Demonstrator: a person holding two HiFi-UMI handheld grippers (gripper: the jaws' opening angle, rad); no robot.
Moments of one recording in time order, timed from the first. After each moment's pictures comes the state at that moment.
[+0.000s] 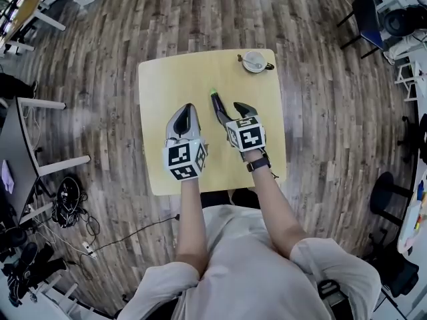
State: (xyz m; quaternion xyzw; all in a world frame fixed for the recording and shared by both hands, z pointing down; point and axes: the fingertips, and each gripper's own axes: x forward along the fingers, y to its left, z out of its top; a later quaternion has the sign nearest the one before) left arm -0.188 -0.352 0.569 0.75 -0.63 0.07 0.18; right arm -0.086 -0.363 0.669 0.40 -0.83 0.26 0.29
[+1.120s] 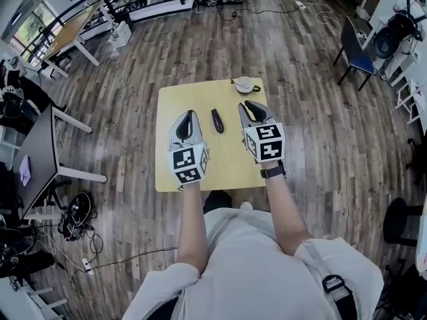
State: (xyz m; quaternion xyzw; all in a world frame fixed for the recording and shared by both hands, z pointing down) left arm -0.131 -0.233 0.412 0.75 -0.66 0.04 0.02; right arm 0.013 -0.273 0.432 0.46 -0.88 0.07 0.11
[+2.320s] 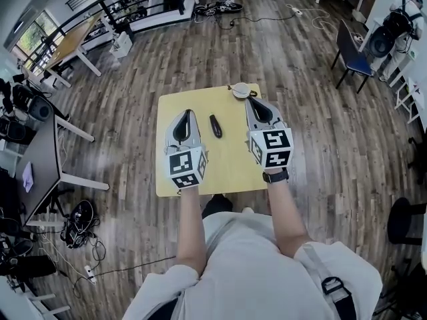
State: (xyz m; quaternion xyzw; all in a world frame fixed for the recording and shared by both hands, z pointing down) left arm -0.107 -0.216 0.362 0.76 -0.65 0.02 -0.03; right arm 0.050 -0.251 0.360 0.49 -0.87 0.01 0.02
